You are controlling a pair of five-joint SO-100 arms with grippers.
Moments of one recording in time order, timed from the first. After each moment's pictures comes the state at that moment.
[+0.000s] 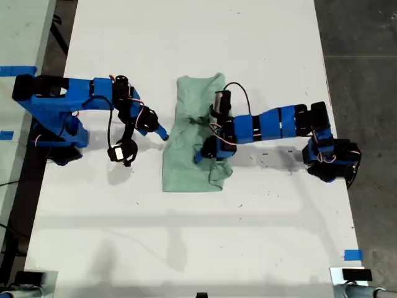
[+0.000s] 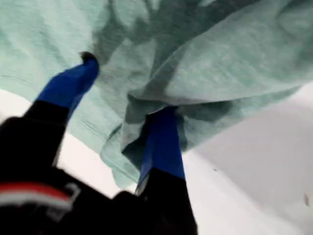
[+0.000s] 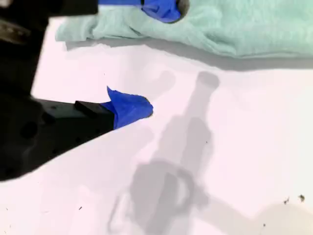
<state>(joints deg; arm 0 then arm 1) -0.6 97.0 100.4 72.7 16.9 3.0 61.8 73.9 71.8 -8.9</state>
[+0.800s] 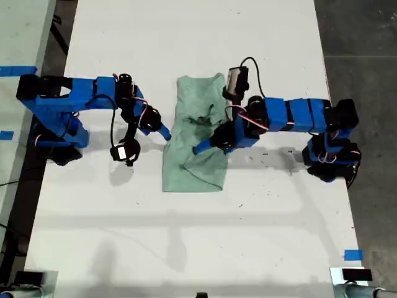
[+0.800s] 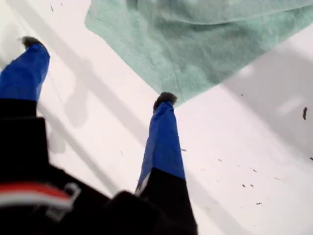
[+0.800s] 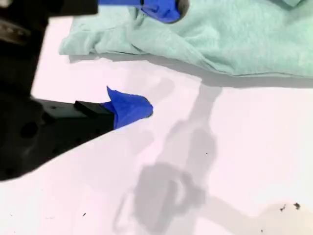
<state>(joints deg) 0.3 92.5 93.1 76.4 16.8 0.1 83.0 66.7 91.3 -10.5</state>
